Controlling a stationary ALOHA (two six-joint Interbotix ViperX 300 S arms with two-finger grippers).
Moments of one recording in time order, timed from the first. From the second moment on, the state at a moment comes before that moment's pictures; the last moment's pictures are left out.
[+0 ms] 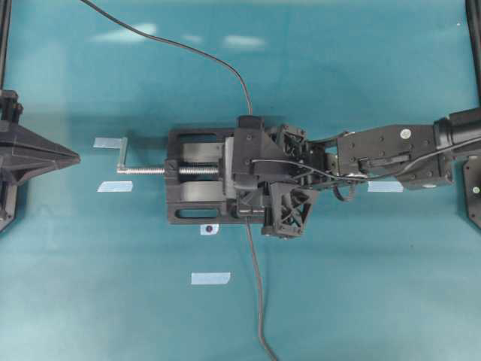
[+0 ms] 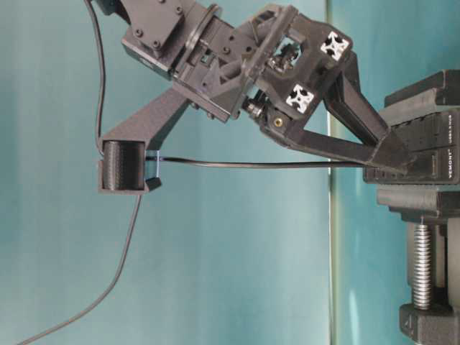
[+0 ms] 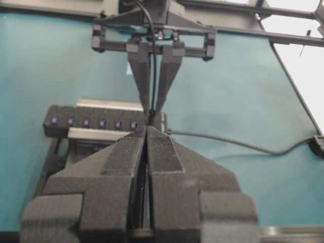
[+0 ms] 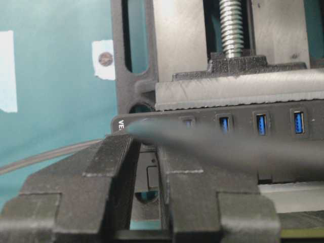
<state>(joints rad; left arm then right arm) 0.00 -1.13 1.28 0.01 -0.05 -0.12 0.03 0.10 0.49 0.03 0.36 0.11</state>
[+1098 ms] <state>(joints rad) -0.01 -1.13 1.29 0.01 -0.10 -0.13 0.03 0.12 0.48 0.03 0.37 0.11</state>
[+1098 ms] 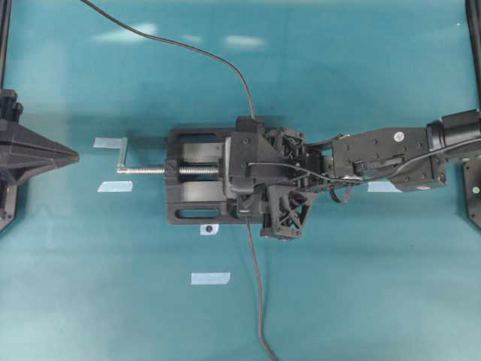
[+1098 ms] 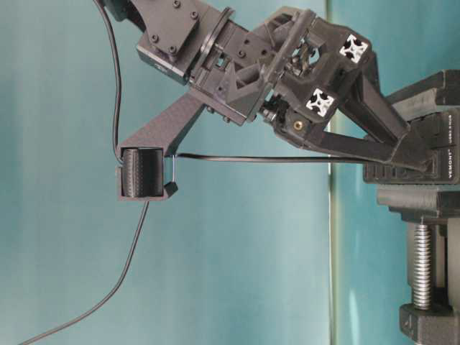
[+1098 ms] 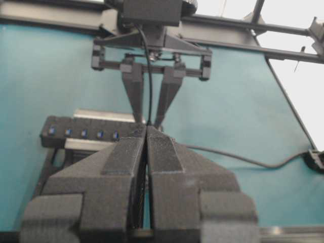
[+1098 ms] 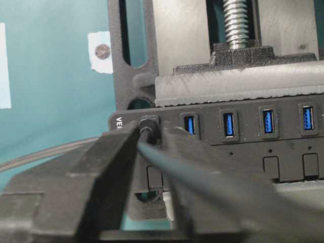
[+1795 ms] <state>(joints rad) -0.01 -1.15 1.29 0.01 -0.10 -0.13 0.02 0.05 0.49 0.03 0.37 0.11</state>
